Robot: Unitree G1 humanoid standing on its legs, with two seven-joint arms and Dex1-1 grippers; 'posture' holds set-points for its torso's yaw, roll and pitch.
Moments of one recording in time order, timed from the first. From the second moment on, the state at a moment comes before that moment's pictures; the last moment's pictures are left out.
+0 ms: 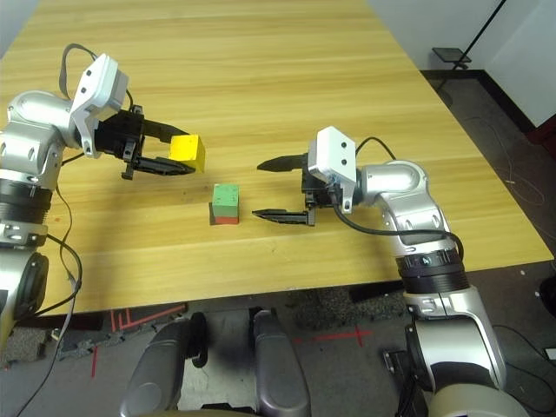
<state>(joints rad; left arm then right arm) -0.99 0.56 -0.11 0.25 -0.18 0.34 -1.49 -0.62 -0.66 0.09 0.14 0.33 0.12 1.32</state>
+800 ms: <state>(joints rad) -0.91 0.52 -0.19 0.14 -0.22 0.44 -1.37 -0.60 -0.79 0.02 0.04 0.40 0.24 1.34</state>
